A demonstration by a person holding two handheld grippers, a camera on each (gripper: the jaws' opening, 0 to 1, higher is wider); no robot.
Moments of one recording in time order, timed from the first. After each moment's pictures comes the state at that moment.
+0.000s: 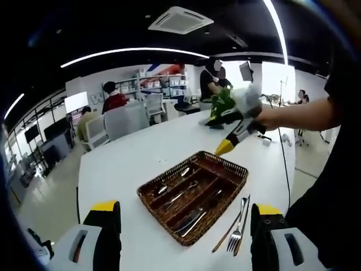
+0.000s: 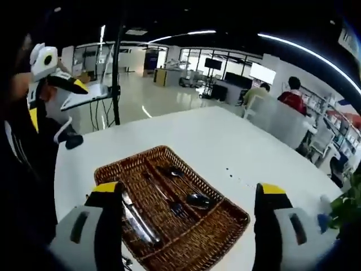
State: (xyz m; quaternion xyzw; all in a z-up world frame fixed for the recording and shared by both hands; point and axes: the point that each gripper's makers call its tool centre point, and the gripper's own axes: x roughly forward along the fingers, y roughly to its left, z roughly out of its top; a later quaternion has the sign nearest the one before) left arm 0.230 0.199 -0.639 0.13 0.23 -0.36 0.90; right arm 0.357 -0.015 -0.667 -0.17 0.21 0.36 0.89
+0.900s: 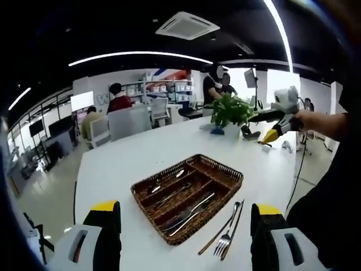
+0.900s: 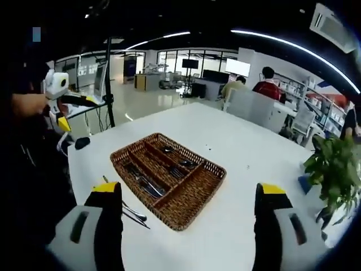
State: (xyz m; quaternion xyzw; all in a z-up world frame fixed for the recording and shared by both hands) left arm 0.201 0.190 -0.646 0.10 0.21 -0.34 0.91; right arm 0.240 -0.124 -0.640 -0.14 0.22 0.29 0.92
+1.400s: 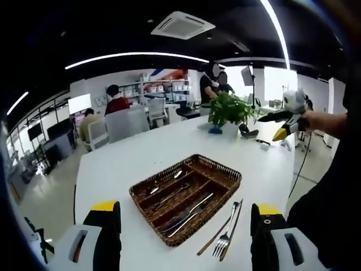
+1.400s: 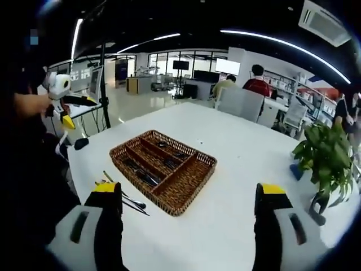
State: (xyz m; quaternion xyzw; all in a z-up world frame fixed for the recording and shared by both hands) left arm 0.201 0.187 -0.648 0.11 0.22 -0.35 0.91; right arm 0.213 -0.157 -0.644 -0.12 0.23 0.27 0.93
